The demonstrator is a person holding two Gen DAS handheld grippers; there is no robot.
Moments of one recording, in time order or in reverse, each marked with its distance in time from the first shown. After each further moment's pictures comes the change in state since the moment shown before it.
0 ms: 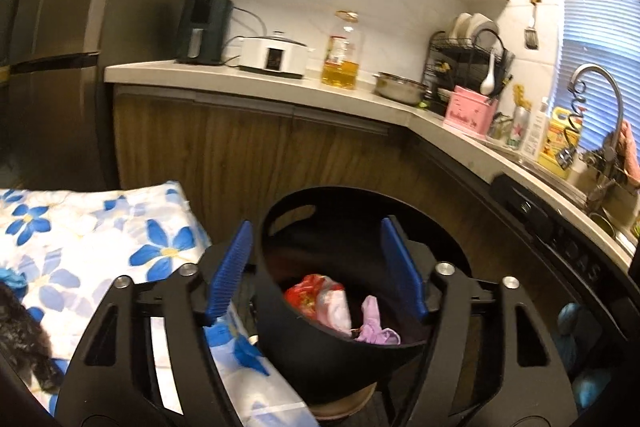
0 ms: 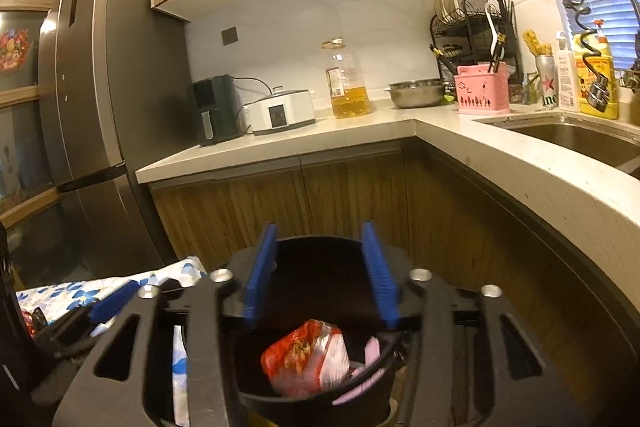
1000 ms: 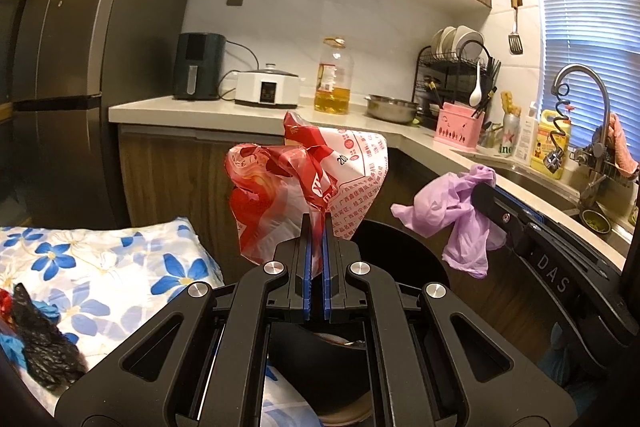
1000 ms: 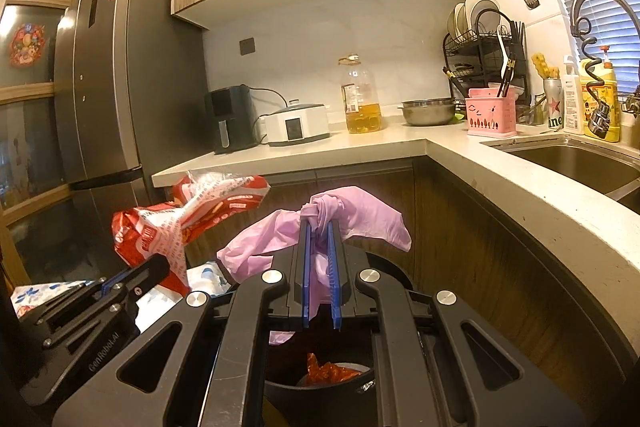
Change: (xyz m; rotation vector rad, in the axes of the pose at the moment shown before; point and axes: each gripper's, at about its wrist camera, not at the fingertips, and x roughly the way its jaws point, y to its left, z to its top) left arm -0.035 -0.021 0.021 0.083 -0.079 -0.010; right arm -0.026 0.023 0.014 -0.046 -0.051 0.039
